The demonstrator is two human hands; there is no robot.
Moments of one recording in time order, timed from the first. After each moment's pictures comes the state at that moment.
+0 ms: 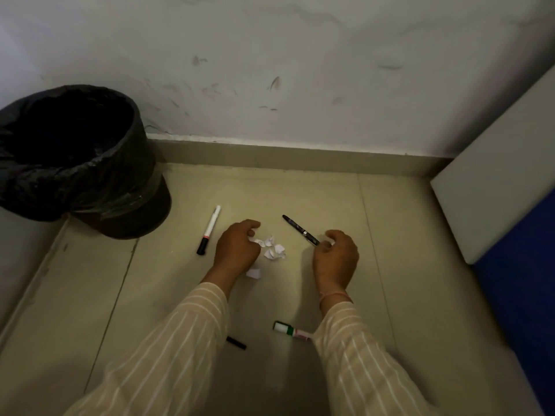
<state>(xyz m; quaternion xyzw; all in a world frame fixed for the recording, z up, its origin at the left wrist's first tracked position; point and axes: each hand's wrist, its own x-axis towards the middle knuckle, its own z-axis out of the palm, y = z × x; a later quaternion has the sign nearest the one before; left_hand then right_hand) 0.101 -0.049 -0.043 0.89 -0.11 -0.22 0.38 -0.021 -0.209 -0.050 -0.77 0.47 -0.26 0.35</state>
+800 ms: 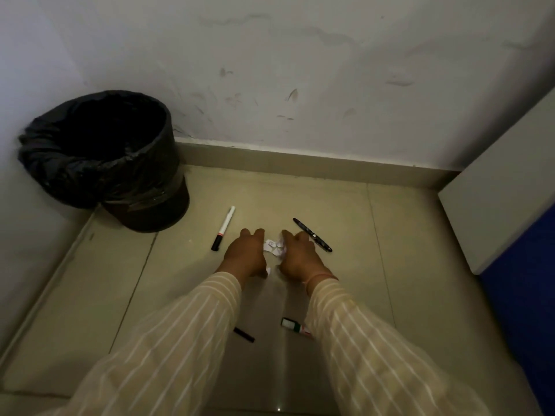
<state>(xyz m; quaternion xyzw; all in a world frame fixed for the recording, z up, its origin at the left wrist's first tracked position) 0.092 -0.037 -0.035 0.93 -0.23 -0.27 0.10 0.018 -0.171 -0.040 -0.92 0.23 0.17 0.28</state>
